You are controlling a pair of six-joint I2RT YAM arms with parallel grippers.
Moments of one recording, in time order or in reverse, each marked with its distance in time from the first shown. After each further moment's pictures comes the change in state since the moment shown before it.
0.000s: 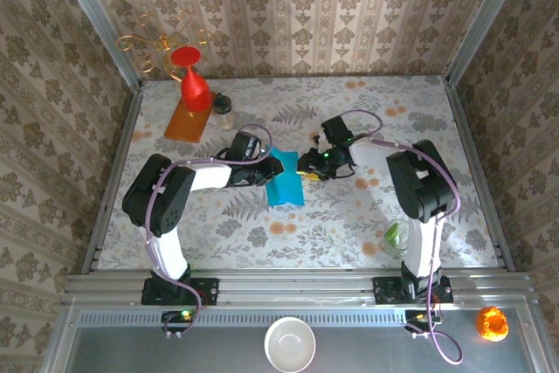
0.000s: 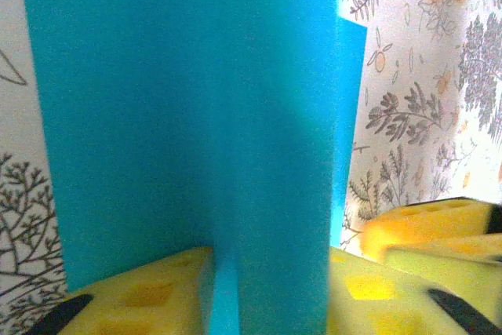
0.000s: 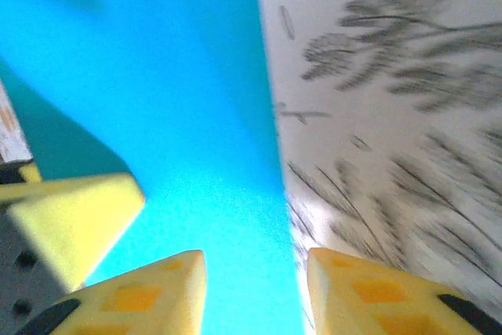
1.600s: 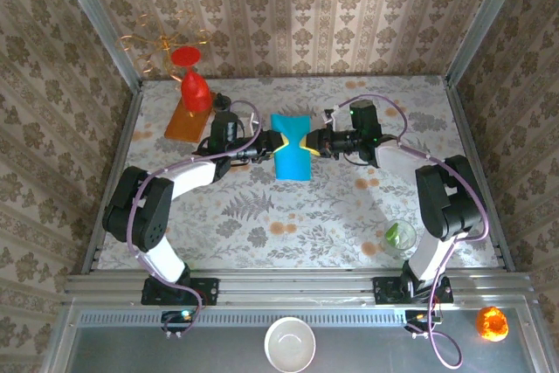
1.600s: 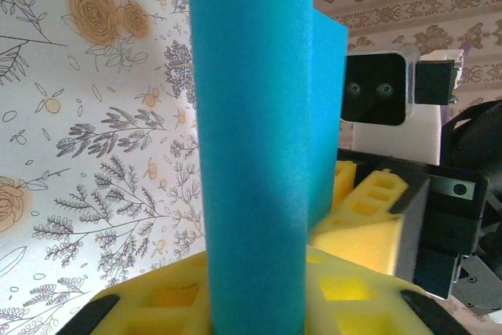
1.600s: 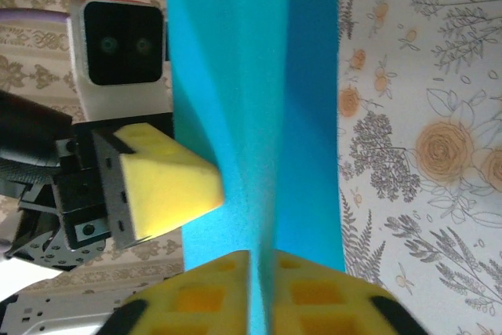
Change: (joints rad) left arm 0.079 -0.150 0.000 0.304 0.370 -0.151; right arm -0.101 -0.182 -0.114 0.423 -0.412 0.143
